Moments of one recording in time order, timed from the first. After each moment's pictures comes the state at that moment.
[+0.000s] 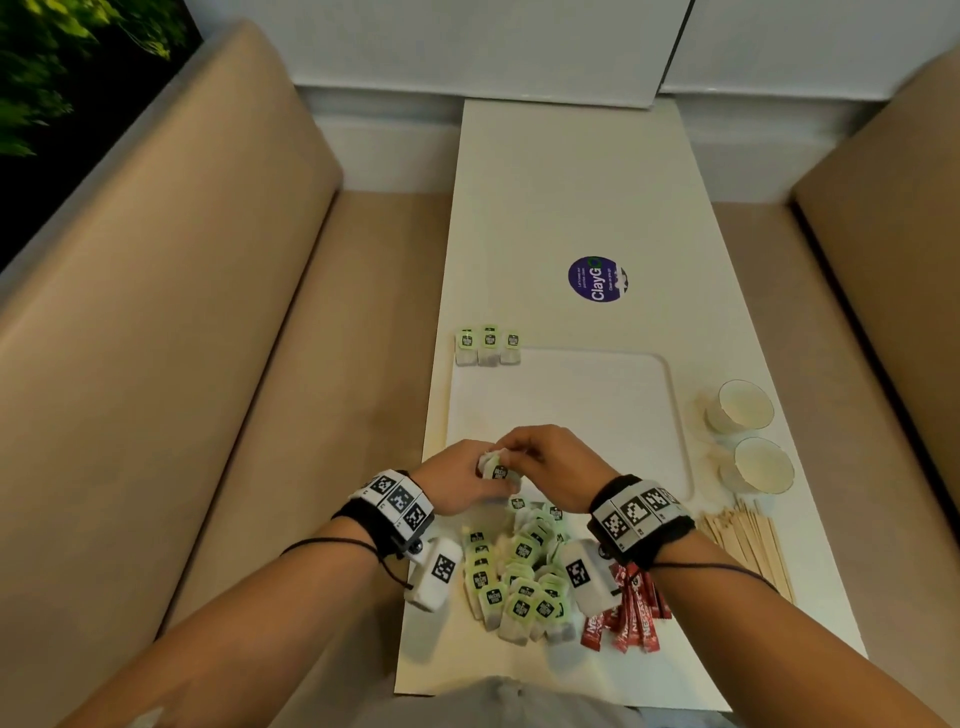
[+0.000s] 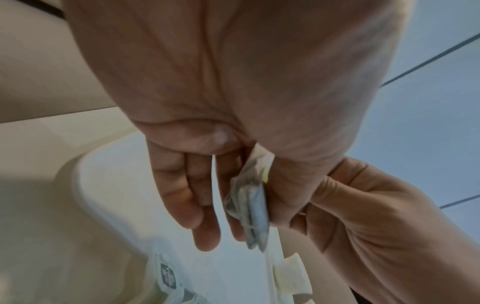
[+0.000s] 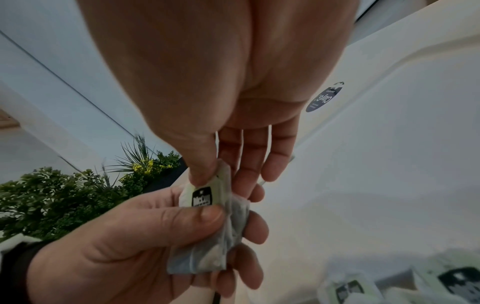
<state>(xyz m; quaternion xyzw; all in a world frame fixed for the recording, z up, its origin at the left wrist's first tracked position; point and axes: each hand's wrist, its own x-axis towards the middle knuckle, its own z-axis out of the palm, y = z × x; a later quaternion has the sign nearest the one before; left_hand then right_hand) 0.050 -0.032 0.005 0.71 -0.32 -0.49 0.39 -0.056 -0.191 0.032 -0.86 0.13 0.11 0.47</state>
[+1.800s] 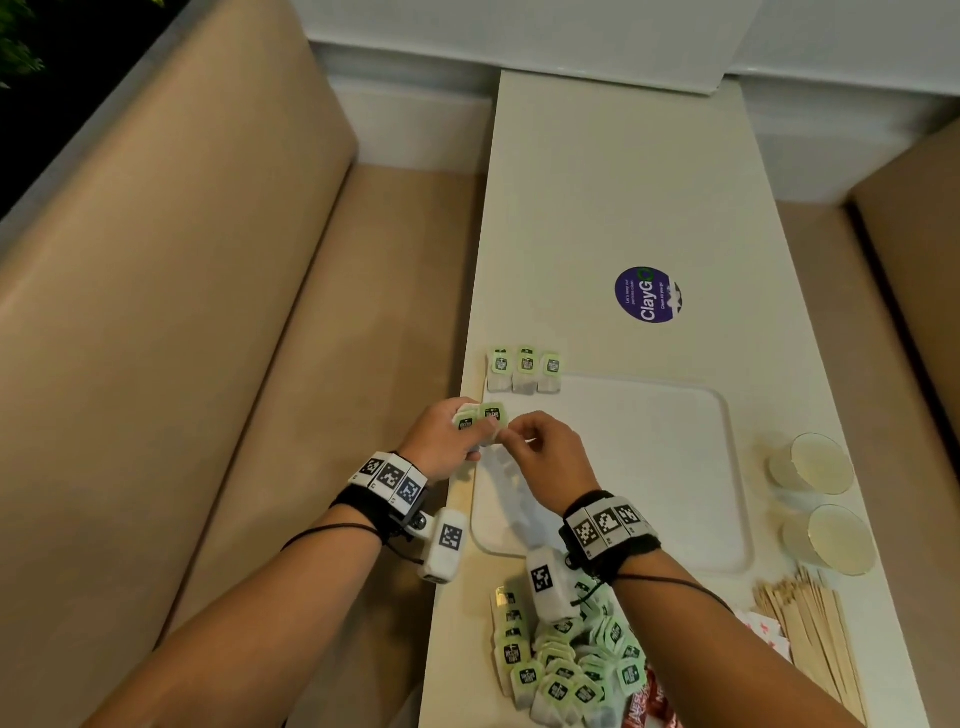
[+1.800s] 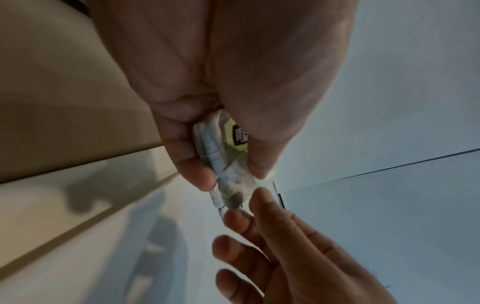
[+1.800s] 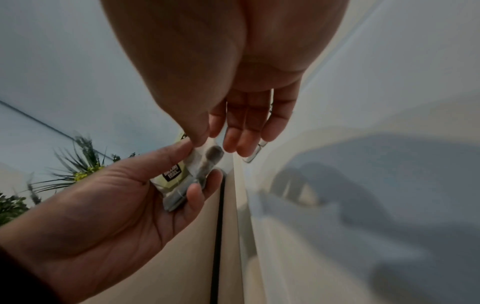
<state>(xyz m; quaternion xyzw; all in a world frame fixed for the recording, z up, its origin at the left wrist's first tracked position) 0.162 -0.046 -0.029 0.75 -0.12 -0.39 0.52 0.045 -0.181 -0.029 -0.81 0.30 -0.02 0.50</state>
